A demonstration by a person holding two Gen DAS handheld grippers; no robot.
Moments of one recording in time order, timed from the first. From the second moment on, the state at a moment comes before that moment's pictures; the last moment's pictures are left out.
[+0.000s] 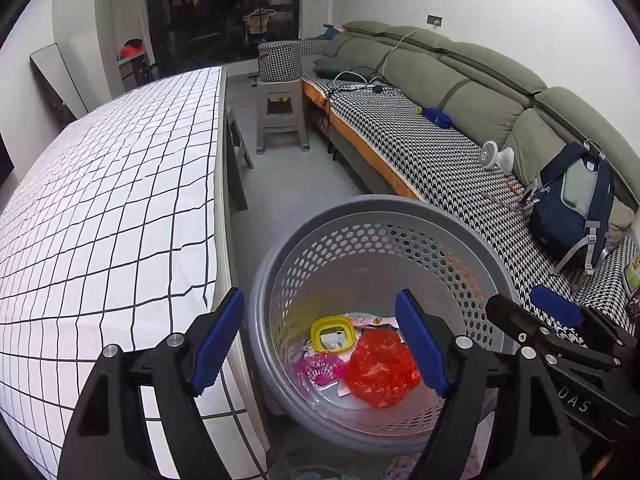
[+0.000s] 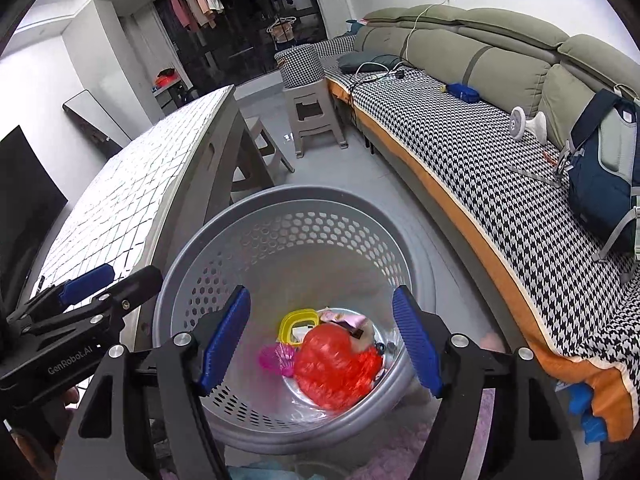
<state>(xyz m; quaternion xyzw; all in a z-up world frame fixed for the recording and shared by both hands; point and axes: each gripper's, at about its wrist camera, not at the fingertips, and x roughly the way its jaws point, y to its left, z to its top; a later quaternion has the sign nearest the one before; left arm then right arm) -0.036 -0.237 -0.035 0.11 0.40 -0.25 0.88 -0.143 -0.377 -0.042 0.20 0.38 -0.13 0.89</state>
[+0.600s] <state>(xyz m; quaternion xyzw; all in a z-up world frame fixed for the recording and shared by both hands) -0.040 -0.230 -0.030 0.11 0.39 -0.22 0.89 -0.155 -0.372 -0.040 0.20 0.38 -0.14 0.89</state>
